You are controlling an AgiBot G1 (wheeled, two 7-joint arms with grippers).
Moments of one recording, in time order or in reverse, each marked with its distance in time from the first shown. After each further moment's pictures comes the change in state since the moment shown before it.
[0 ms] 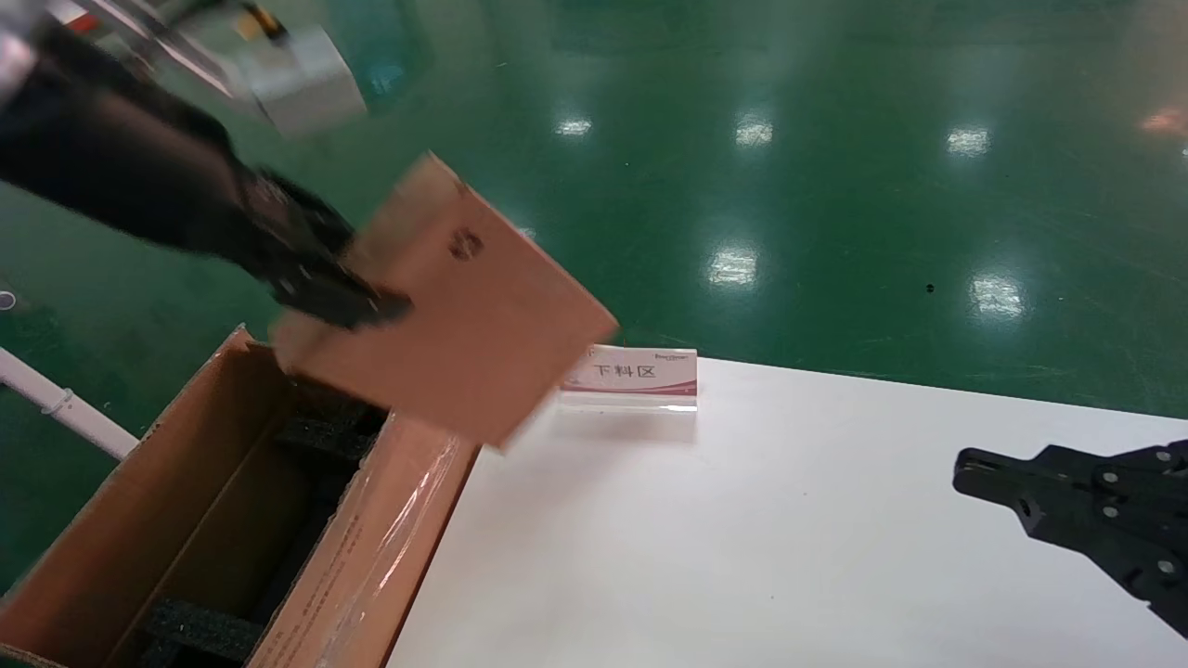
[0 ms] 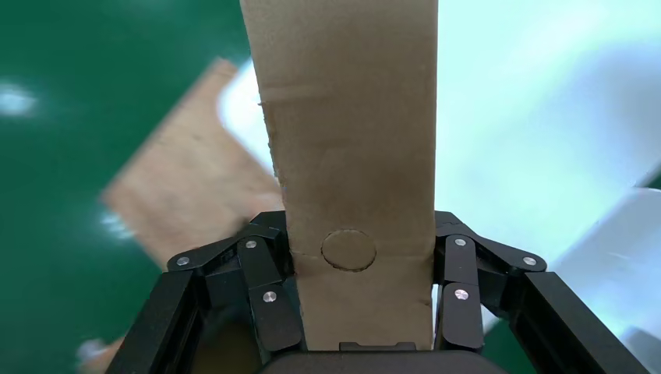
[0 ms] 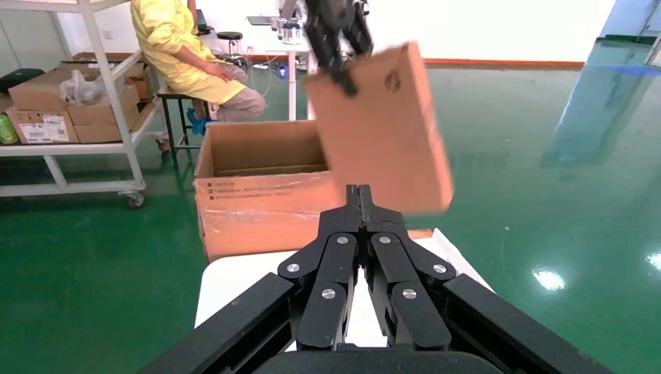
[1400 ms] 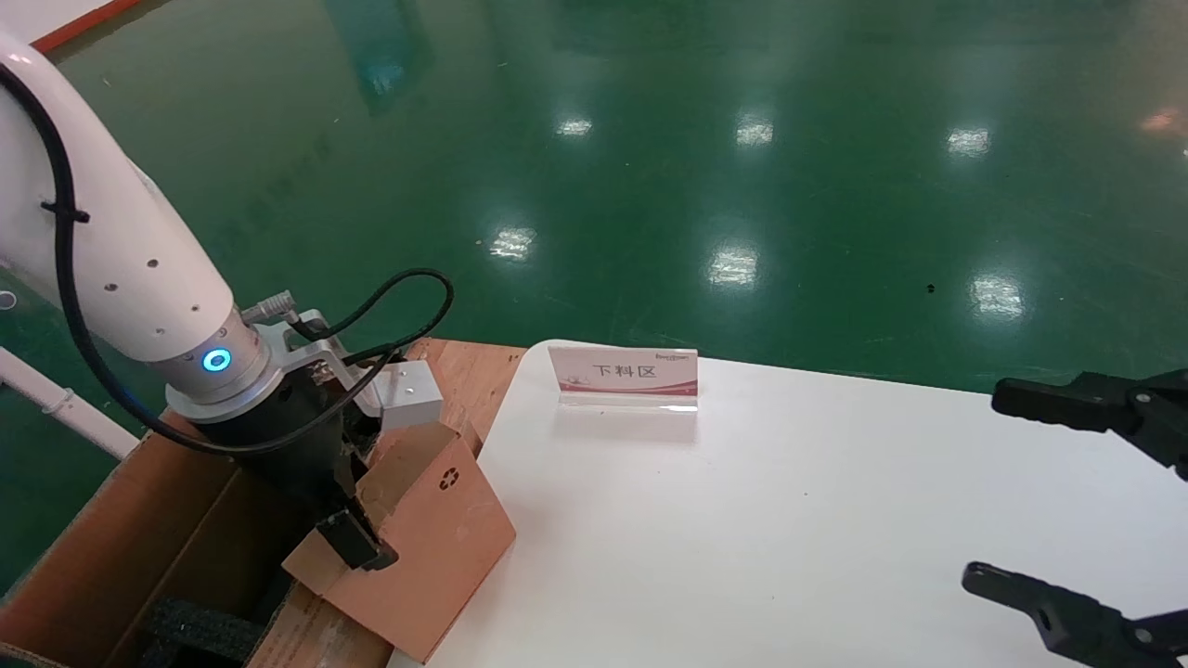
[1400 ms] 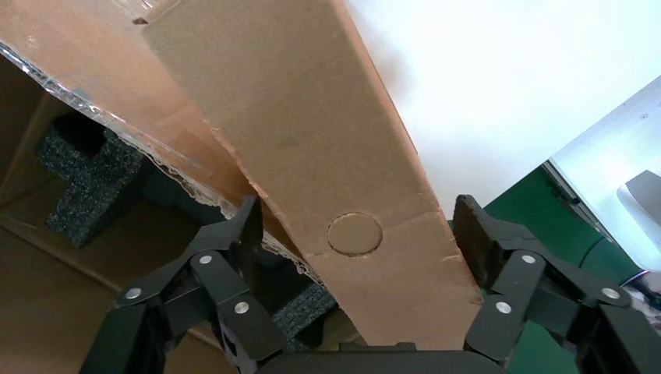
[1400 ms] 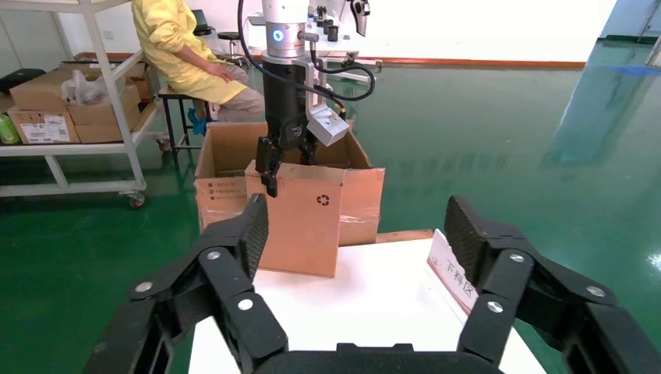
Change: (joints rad) left arm 0.480 0.045 -0.039 -0.184 0.200 -0.038 -0.176; right arm -0.001 0.000 0.001 0.001 -0.001 0.000 0.001
